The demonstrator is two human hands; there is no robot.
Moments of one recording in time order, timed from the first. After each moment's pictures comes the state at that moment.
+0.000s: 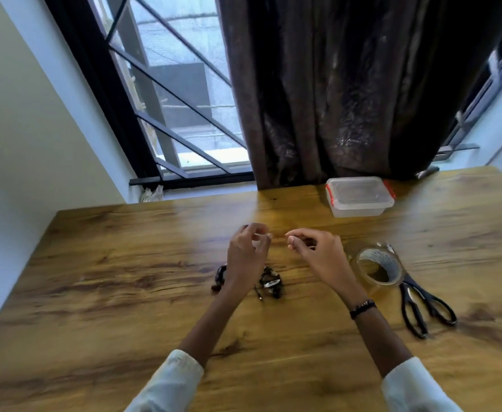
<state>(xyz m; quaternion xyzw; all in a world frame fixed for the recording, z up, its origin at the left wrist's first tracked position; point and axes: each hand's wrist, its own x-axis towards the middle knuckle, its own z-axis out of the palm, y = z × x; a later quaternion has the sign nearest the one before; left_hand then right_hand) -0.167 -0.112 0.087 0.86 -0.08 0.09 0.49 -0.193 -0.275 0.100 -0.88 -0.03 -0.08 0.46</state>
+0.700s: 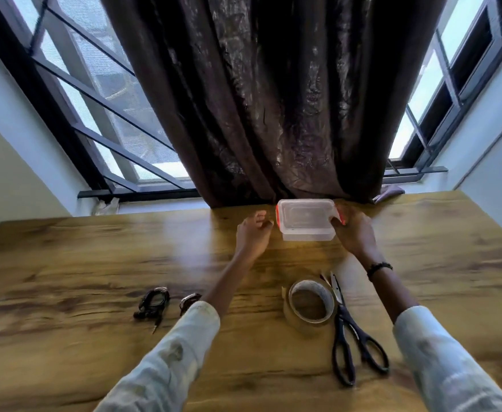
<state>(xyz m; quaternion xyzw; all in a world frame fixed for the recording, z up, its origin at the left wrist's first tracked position) -0.071 -0.288 0.086 0.86 0.03 0.00 0.51 -0.076 -0.510 0.079 -0.94 0.11 -0.13 0.30</state>
